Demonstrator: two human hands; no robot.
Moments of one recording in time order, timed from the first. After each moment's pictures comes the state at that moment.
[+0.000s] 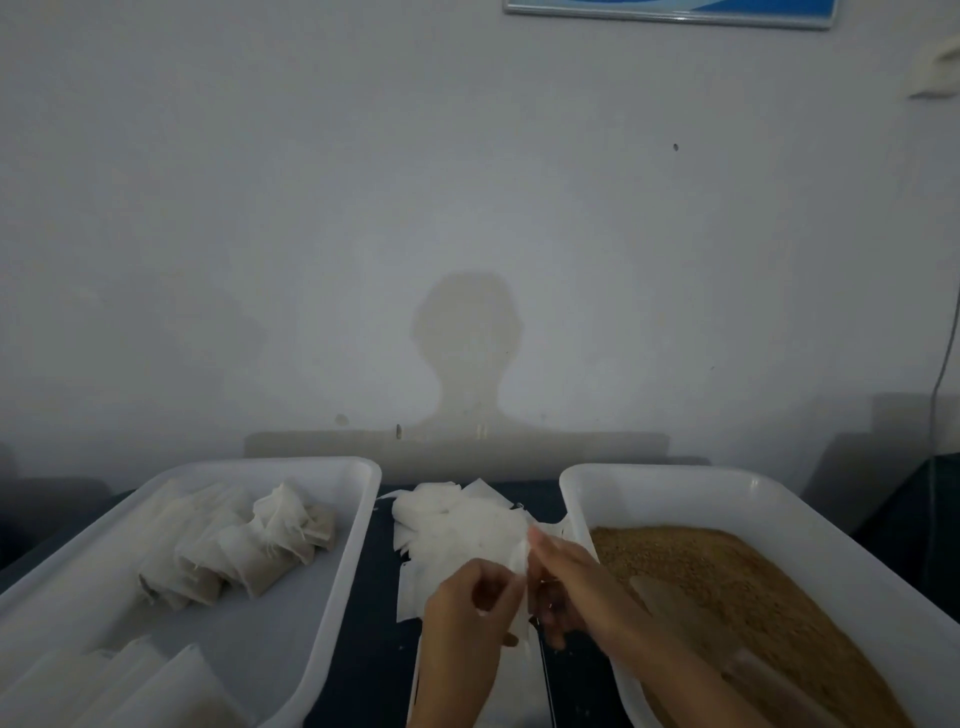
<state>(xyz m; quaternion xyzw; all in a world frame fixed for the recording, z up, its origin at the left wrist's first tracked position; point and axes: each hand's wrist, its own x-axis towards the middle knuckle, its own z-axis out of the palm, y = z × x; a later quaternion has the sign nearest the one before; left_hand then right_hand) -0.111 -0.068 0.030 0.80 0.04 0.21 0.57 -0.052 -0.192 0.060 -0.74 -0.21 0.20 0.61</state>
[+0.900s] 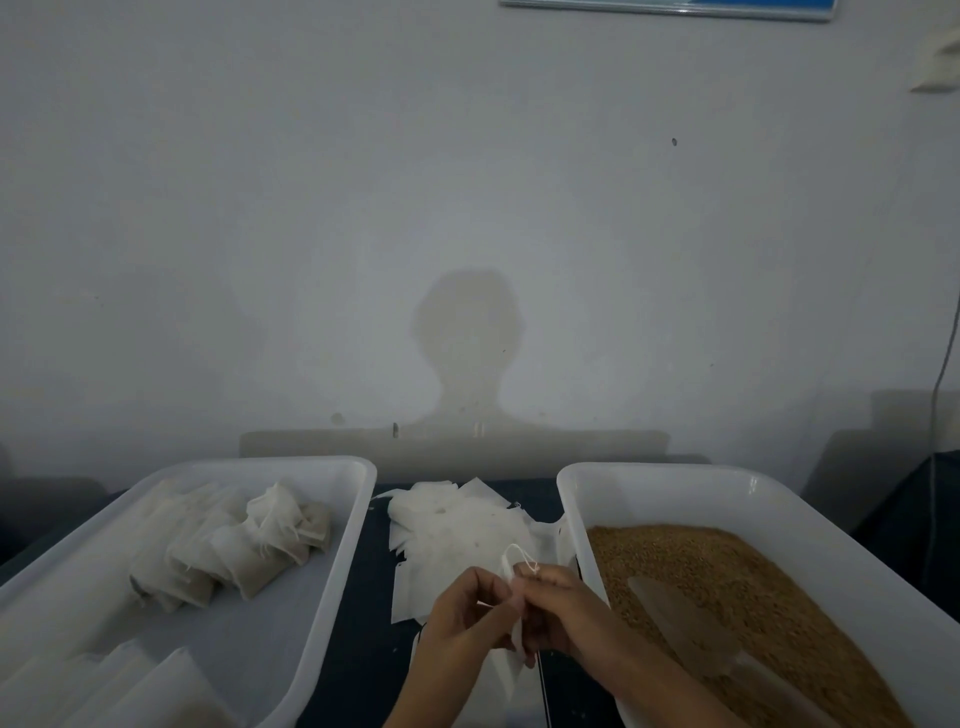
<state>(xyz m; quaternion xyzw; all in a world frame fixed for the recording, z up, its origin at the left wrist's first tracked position) -0.112 -0.058 0.029 0.68 -0.01 0.09 0.73 -0.059 -0.190 0.049 -0.71 -0.20 0.25 0.63</state>
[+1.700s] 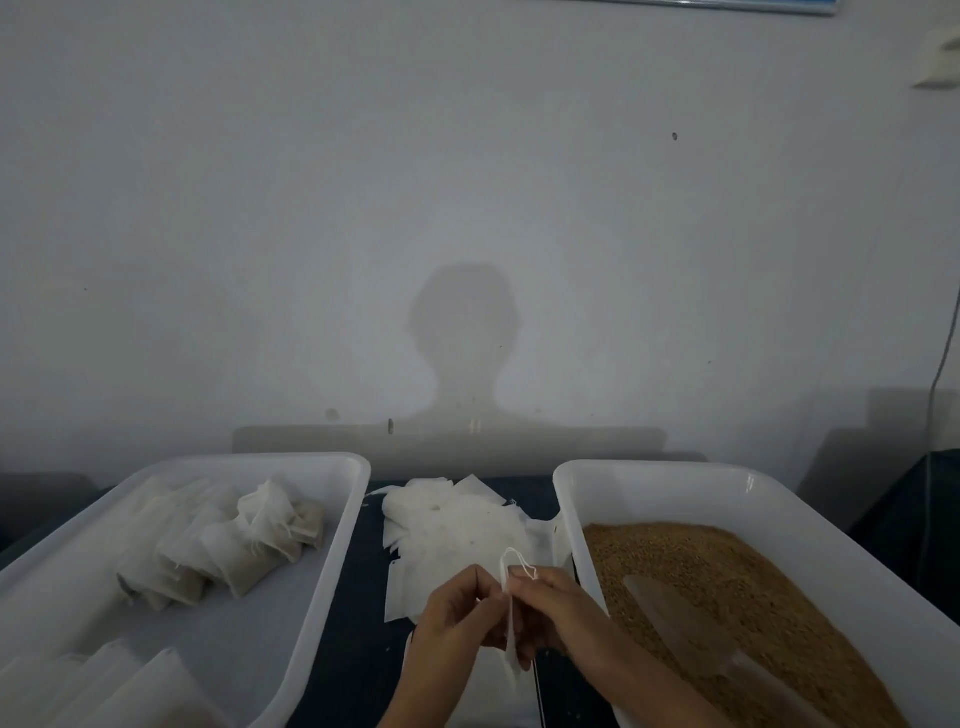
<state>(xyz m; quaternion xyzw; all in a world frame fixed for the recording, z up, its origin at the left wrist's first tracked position) -0.109 -0.057 0.028 0.68 -0.03 0.09 0.73 -0.053 -0.190 0.035 -0.72 -0.24 0.22 0.61</state>
